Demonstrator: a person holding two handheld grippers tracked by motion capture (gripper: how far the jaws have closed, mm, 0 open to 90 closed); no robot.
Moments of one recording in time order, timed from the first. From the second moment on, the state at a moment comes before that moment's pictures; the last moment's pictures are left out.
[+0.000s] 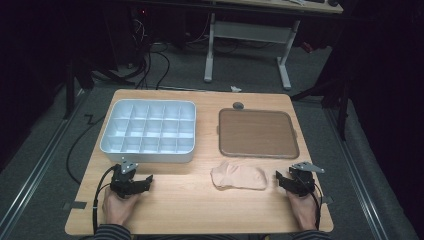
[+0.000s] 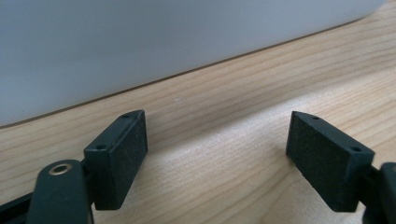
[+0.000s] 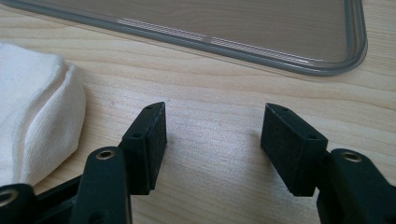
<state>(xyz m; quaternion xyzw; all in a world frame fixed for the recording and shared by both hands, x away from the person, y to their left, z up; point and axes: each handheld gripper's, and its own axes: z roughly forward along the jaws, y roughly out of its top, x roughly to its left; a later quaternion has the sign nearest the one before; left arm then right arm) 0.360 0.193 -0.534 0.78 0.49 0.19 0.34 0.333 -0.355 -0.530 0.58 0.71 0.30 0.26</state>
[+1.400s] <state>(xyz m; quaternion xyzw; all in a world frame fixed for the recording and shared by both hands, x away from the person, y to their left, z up) 0.375 0.031 -0.507 0.85 0.36 0.07 0.39 0.298 -0.325 -0.509 0.54 0.72 0.36 0.24</state>
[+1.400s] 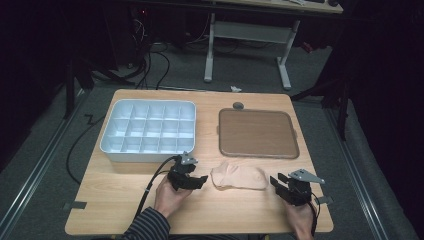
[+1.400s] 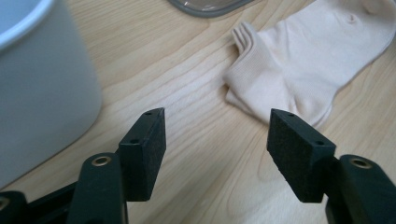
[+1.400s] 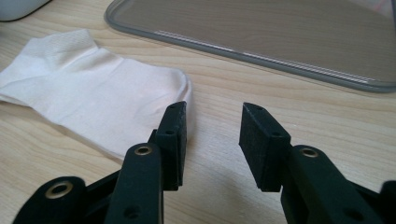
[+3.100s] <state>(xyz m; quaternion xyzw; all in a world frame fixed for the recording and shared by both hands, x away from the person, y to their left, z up) 0.389 -0.011 -0.524 0.86 0.34 0.07 0.38 0.323 -0.305 -0.525 0.53 0.76 0.34 0.19</state>
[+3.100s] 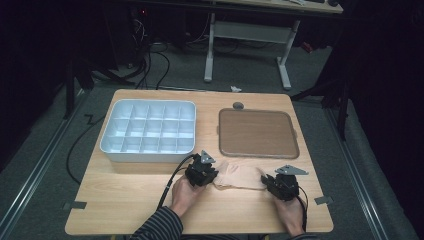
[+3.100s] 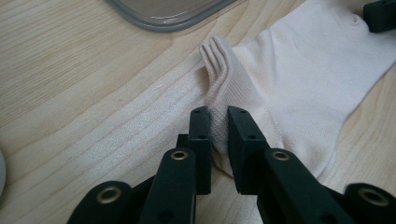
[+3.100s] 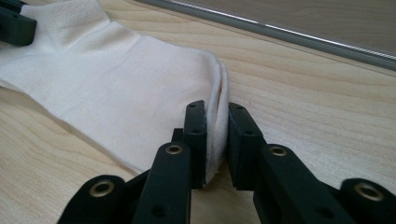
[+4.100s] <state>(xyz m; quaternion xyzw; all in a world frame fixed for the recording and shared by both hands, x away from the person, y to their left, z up) 0.383 0.008 -0.510 0.85 0.34 0.06 0.40 0.315 -0.288 -0.512 0.50 0.77 0.35 0.21</state>
